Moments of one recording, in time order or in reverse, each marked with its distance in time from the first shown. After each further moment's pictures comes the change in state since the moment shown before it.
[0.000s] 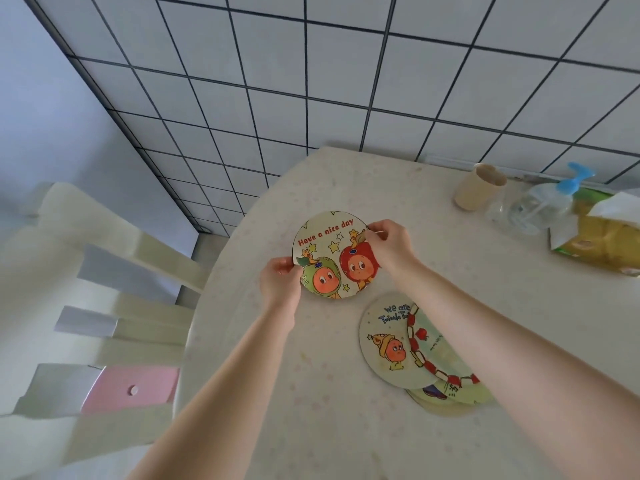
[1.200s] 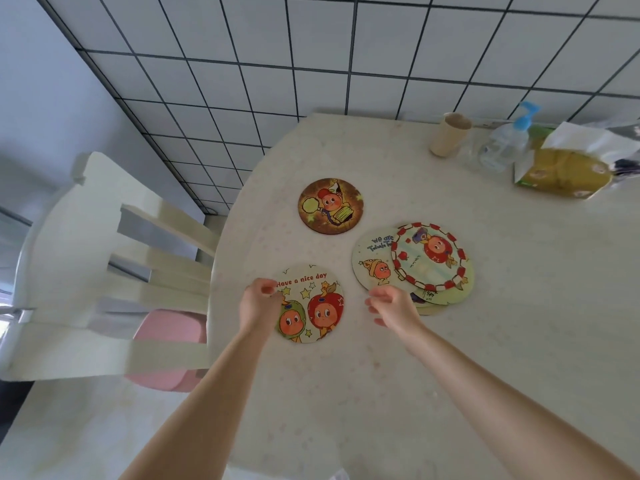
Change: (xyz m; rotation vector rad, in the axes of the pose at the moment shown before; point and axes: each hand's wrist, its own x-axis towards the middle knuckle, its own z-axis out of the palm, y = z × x) left_hand -0.098 -0.081 -0.112 0.473 -0.069 0.056; right_hand -0.205 0.117 -0.016 0.012 -0.121 0.287
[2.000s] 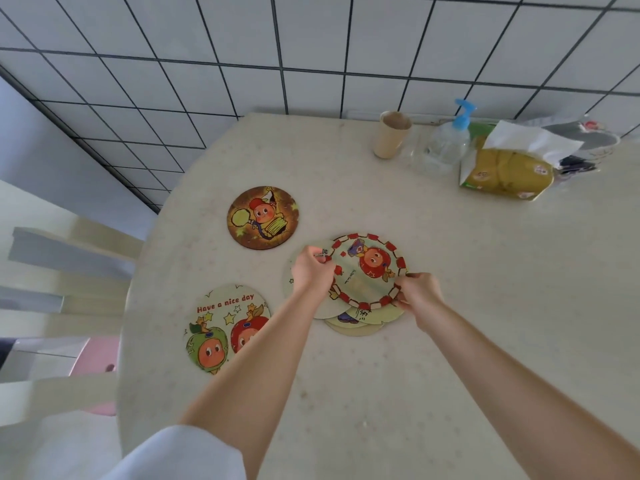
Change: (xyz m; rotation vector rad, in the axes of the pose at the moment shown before) left_hand -0.016 0.139 0.199 -0.021 -0.204 0.043; right_hand 0.088 0.015 -0.153 0.224 0.246 0.275
